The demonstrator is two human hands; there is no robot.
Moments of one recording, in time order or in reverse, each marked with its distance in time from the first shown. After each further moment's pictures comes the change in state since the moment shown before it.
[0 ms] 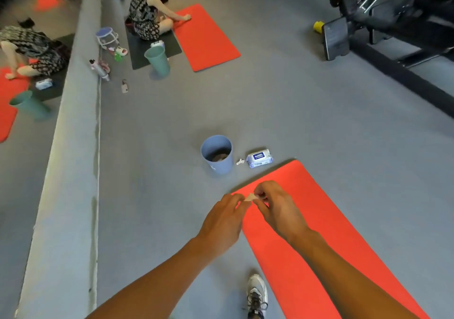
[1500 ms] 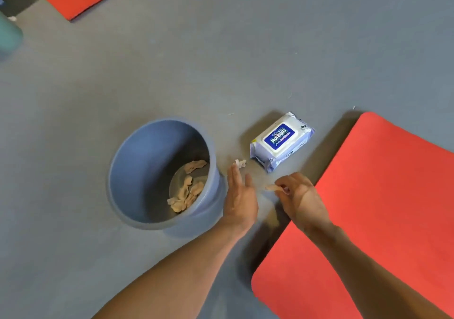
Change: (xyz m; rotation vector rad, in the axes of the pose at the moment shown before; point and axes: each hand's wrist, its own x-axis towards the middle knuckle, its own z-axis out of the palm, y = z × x) left_hand 0.382 -0.504 0.649 0.023 -0.259 -0.106; right_hand 0.267 0.623 0.494 -0.170 0.203 0.597
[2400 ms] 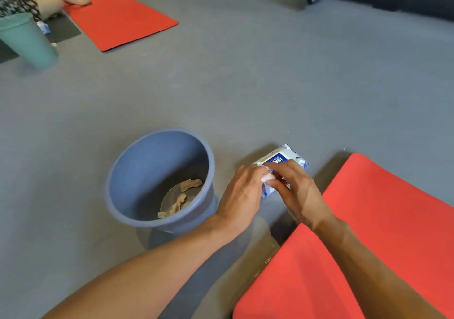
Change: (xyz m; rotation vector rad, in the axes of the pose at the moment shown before) left_hand 0.008 0.027 -0.055 -0.394 0.490 0.436; right_hand 0.039 -0.020 -0.048 0.216 0.093 -0.409
